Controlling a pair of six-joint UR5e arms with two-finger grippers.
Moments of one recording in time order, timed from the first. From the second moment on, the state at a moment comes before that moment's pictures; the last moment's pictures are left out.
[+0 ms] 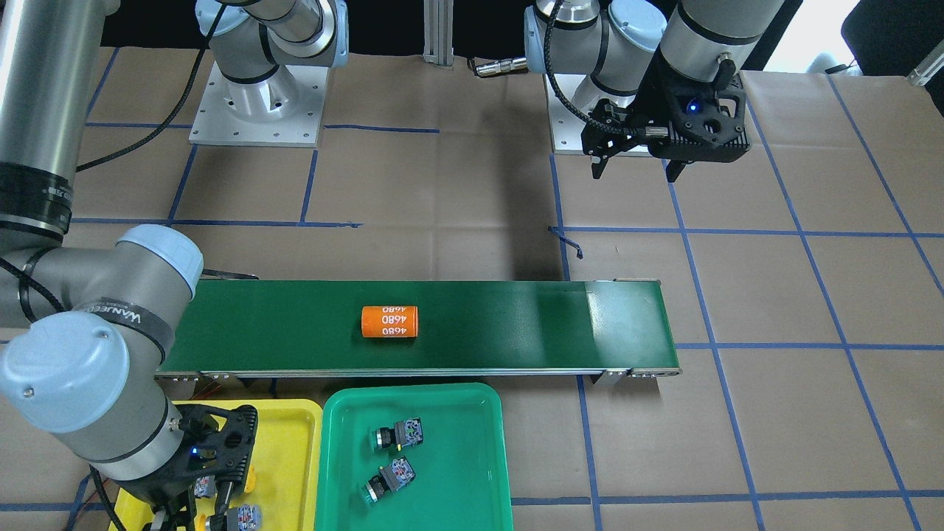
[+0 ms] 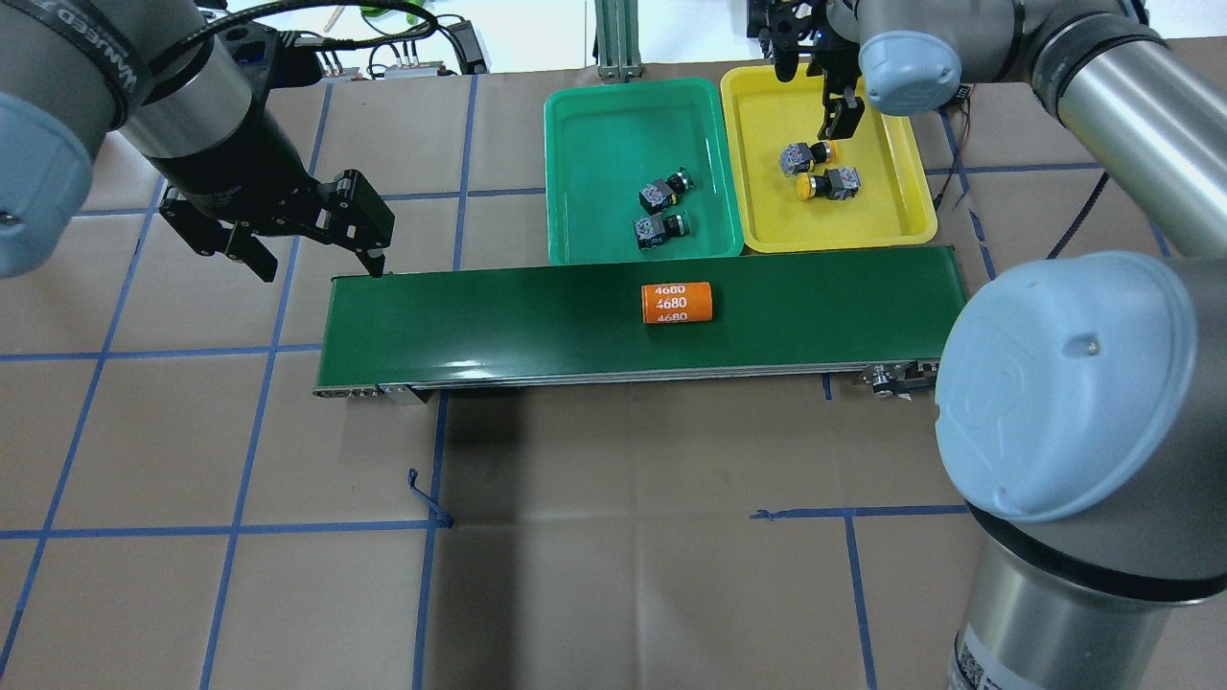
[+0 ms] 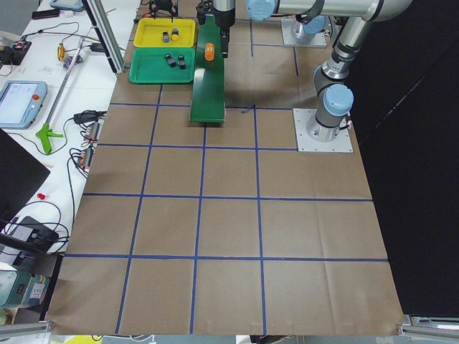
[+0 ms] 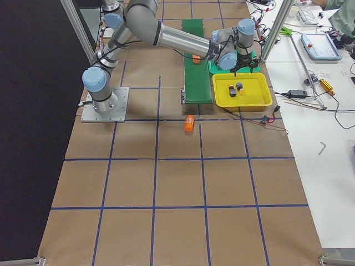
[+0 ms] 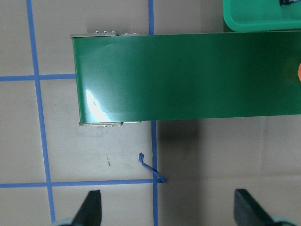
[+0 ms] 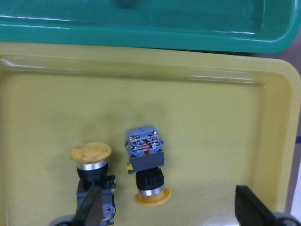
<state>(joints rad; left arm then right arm) -1.56 -1.52 -1.61 -1.61 1.55 0.03 1.55 -0.92 1.20 -2.07 -1.56 -1.61</state>
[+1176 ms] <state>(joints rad) -1.56 -1.51 -1.61 -1.61 1.55 0.03 1.56 -1.34 1.21 -1.38 -1.58 -0.28</state>
